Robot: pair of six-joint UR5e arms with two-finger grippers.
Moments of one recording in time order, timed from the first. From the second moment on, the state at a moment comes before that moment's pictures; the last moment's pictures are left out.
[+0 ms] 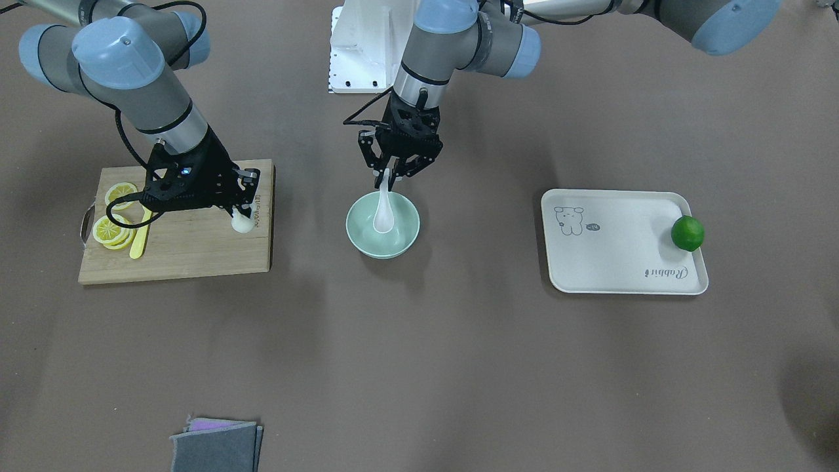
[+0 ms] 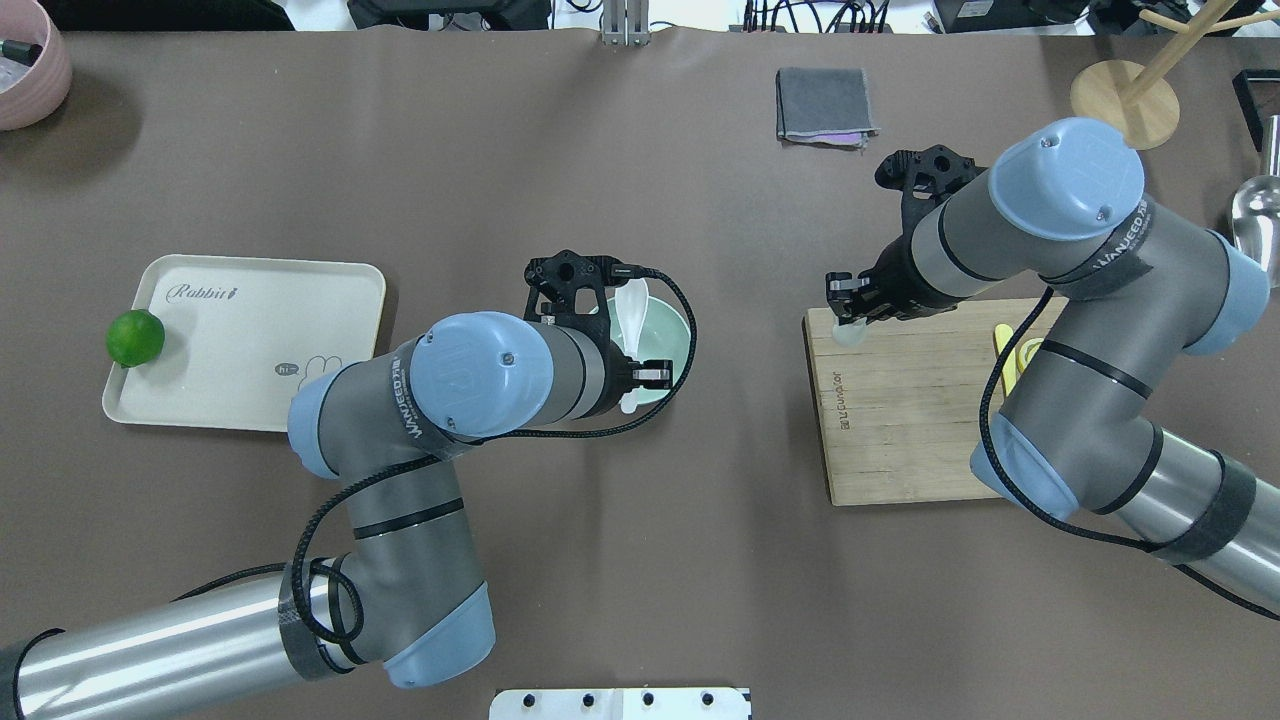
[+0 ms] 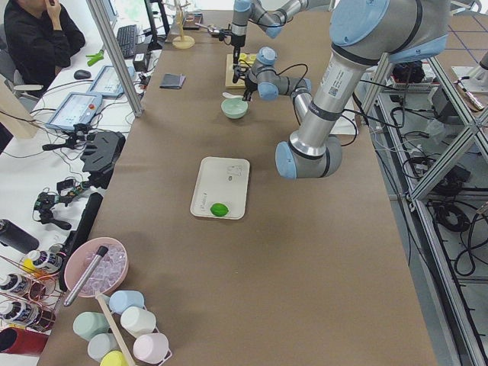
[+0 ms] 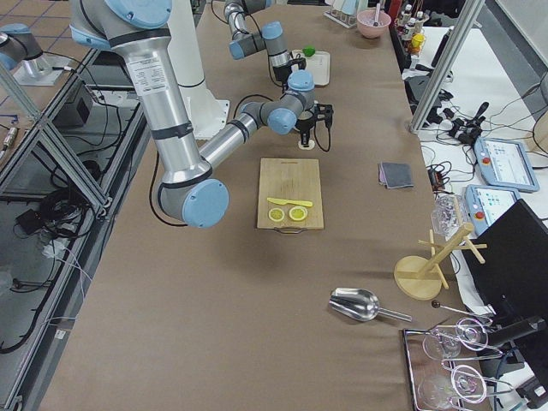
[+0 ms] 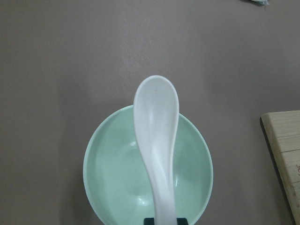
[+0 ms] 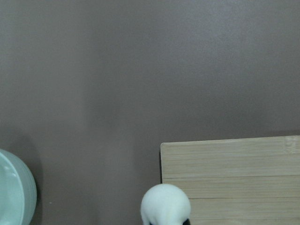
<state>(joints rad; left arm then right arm) -0.41 -2.28 -1.66 -1.93 -1.60 -1.27 0.74 -1.22 1.85 -1.35 2.01 1.11</state>
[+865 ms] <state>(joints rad) -0.40 -2.24 -1.70 -1.93 -1.55 -1.24 0.67 -1.09 1.85 -1.39 1.99 1.23</state>
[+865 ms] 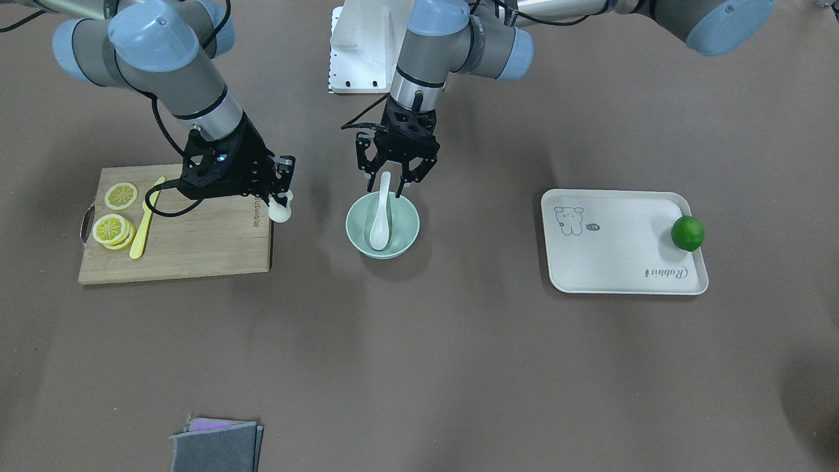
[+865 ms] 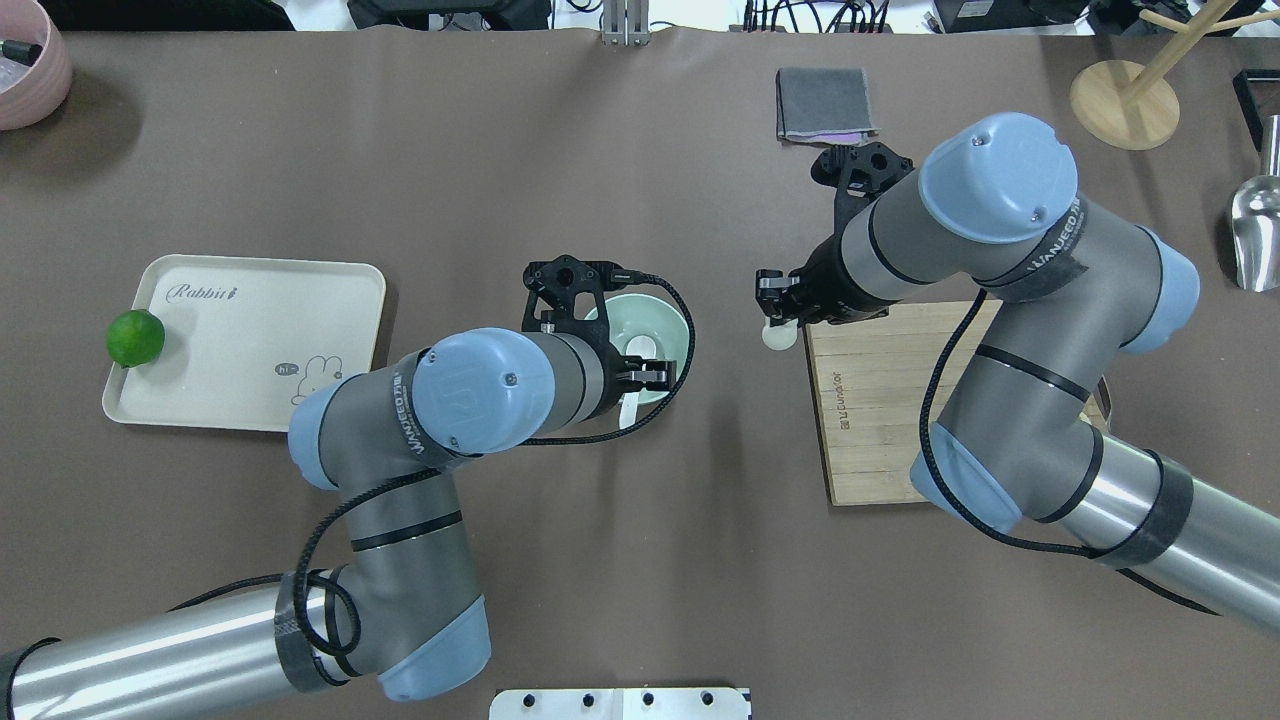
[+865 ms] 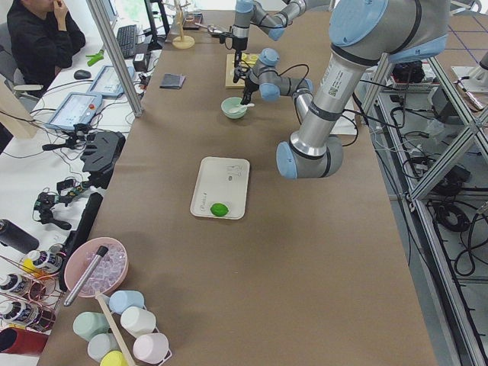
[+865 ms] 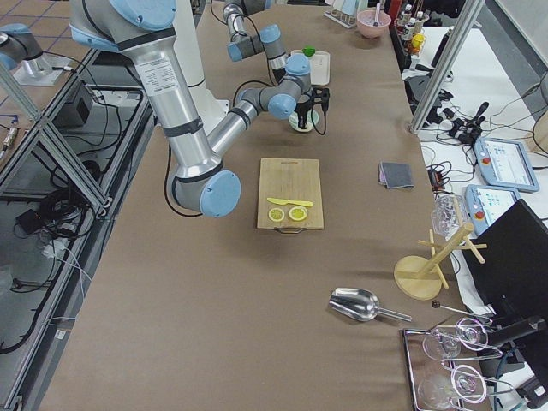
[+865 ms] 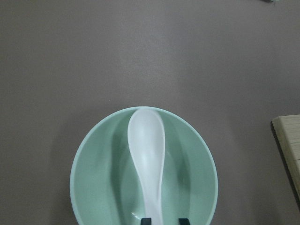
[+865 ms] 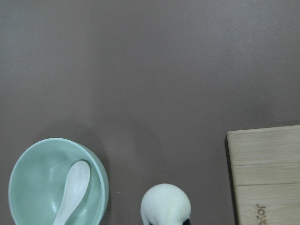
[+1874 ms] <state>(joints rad) -0.79 -1.67 -1.99 -2.15 -1.85 -0.78 0.57 -0.85 1.67 -1.44 1.87 1.33</state>
